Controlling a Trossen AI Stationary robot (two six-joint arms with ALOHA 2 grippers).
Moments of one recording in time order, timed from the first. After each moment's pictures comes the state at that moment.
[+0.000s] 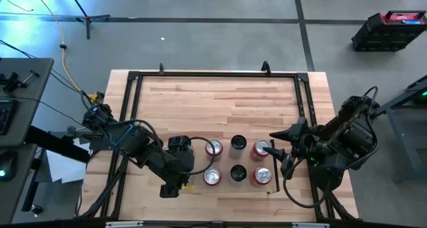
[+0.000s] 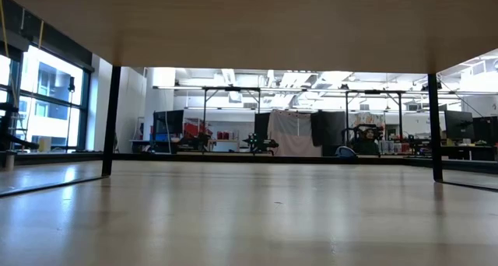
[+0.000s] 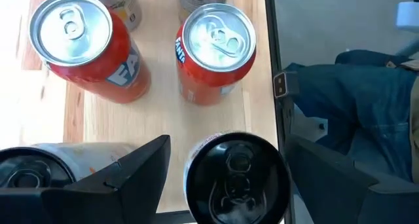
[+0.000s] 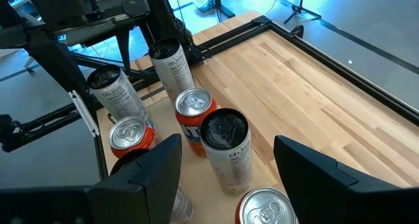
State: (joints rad) left arm -0.58 1.79 2.15 -1.41 -0.19 -0.51; right arm 0.83 1.53 2.01 -1.47 0.93 1.12
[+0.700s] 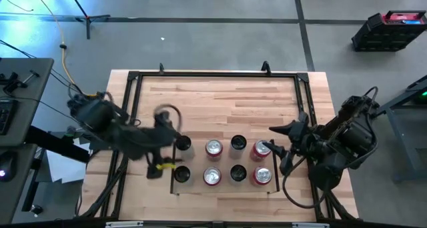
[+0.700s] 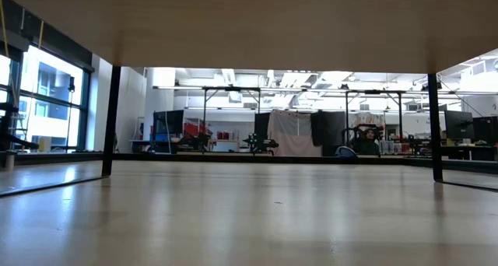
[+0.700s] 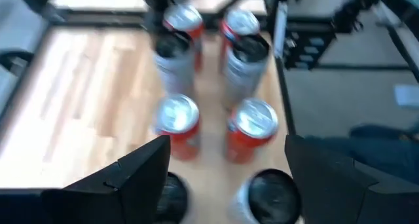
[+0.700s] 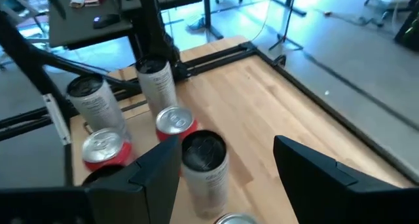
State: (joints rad) left arm -0.58 1.66 2.28 -1.39 -0.41 -0.43; right arm 0.82 1.53 2.01 -1.47 1.02 1.00
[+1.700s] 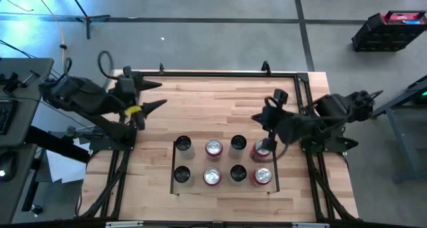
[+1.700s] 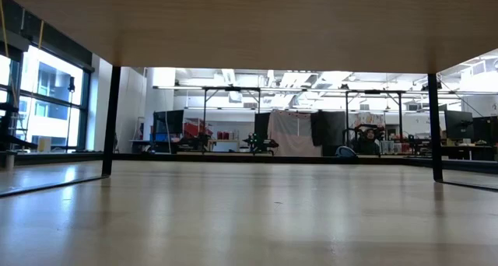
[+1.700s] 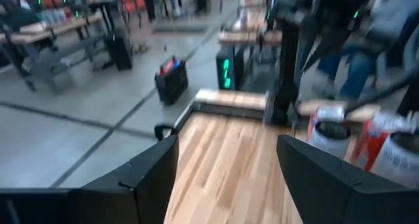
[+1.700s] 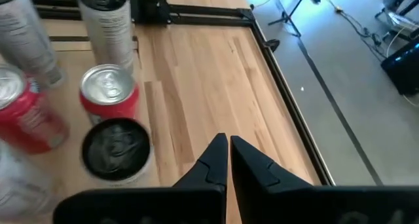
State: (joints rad) left arm -0.43 1.10 1.68 -0.91 -0.80 -0.15; right arm 0.45 1.52 2.01 -1.37 0.68 0.34
